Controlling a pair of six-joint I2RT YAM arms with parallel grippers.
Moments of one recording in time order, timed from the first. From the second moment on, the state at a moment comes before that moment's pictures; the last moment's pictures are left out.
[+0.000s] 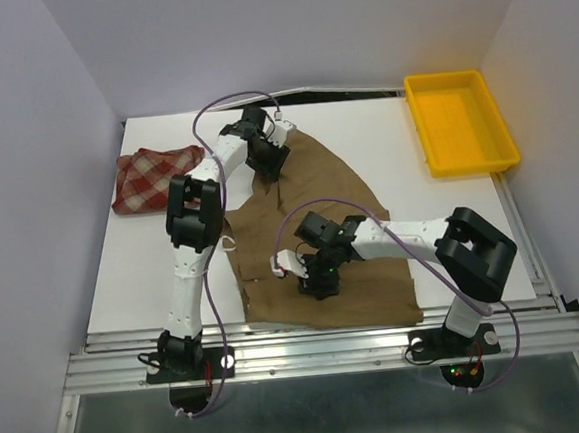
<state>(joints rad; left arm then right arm) -0.35 2.38 2.03 -0.70 0.25 0.35 0.93 1.68 0.98 -0.53 -0.41 -0.68</state>
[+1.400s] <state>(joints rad) -0.20 1.82 1.32 -0.56 0.21 0.43 0.48 2.34 1.88 -0.21 -0.21 -0.63</state>
